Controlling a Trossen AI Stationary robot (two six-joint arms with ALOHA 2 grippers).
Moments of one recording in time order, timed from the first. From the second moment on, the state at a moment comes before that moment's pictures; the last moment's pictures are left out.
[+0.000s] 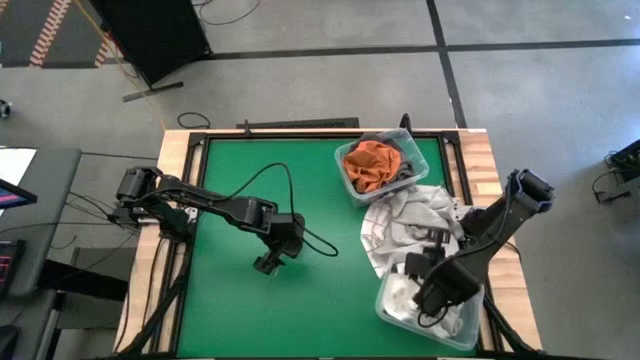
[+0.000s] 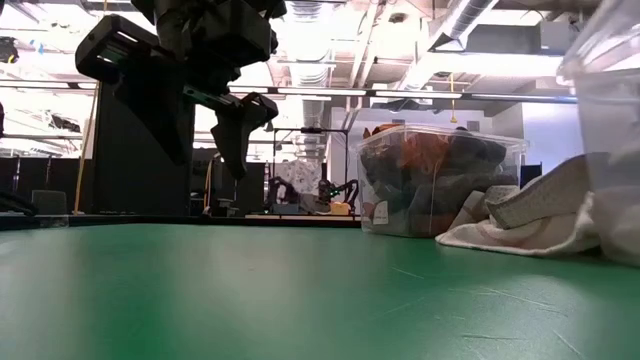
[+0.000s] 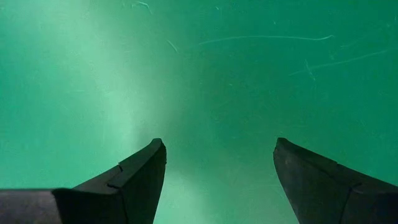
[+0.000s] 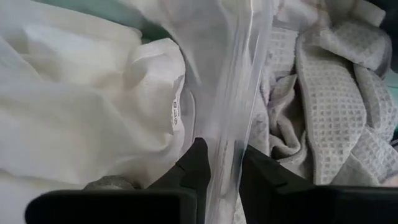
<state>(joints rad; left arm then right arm) -0.14 1.62 1.11 -0.61 0.16 0.35 0.81 1.56 1.26 -1.47 0.27 0.97</state>
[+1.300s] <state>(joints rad) -0.13 1.68 1.11 0.03 0.21 0.48 0.80 1.56 1.57 -1.48 0.41 1.02</state>
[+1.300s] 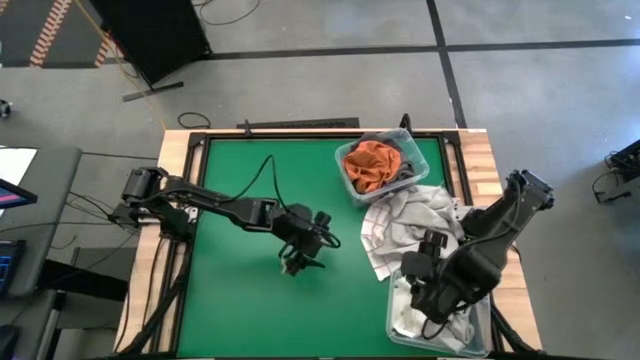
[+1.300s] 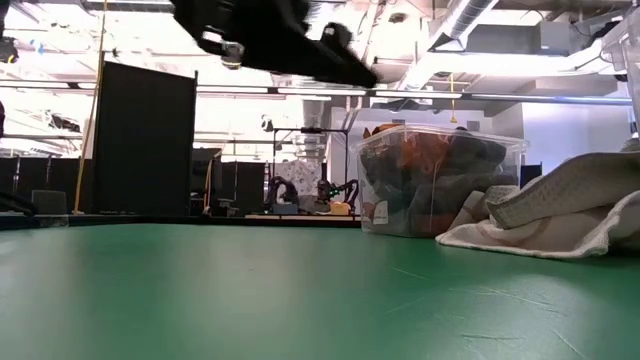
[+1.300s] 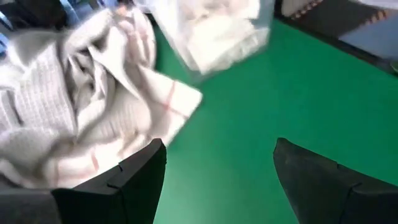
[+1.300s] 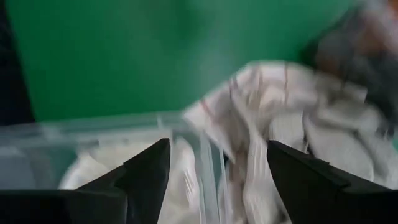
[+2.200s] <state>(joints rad) -0.03 2.26 1.43 0.50 0.43 0.32 0.76 1.66 1.62 -0.93 1.08 0.41</state>
